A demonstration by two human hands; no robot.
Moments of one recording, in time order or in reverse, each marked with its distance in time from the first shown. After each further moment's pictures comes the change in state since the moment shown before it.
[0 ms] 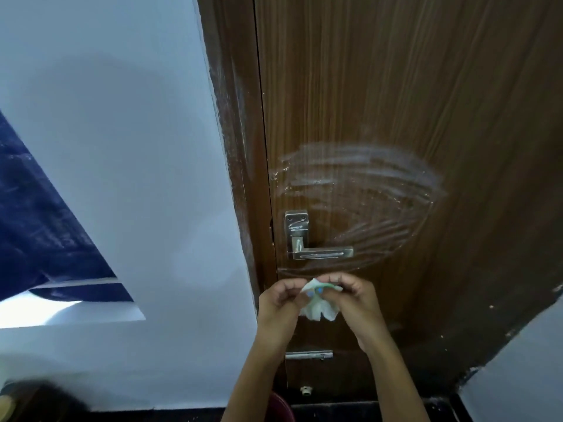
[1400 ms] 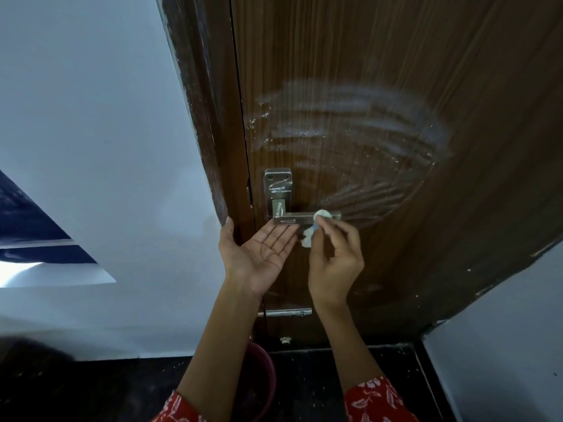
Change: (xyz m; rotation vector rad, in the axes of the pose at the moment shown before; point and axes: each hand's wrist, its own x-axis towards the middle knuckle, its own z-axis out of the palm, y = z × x) left_hand 0.042 0.020 0.004 -0.977 0.068 -0.522; right_hand 0.032 0.035 0.025 -0.407 0.585 -0.709
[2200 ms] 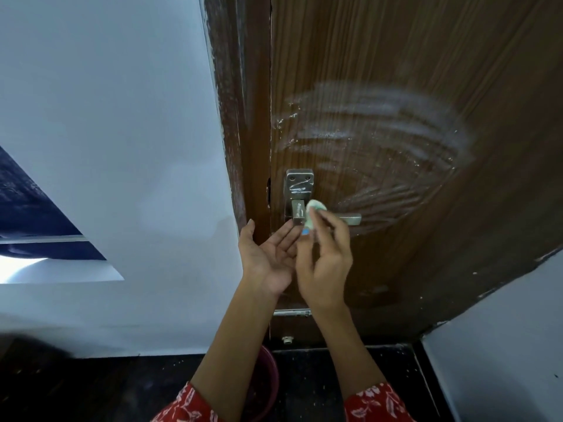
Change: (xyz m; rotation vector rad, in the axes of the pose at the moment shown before) left_hand 0.003 0.011 -0.005 0.099 0.042 -0.068; right_hand -0.009 -0.033 0.021 -0.077 -0.182 -0.047
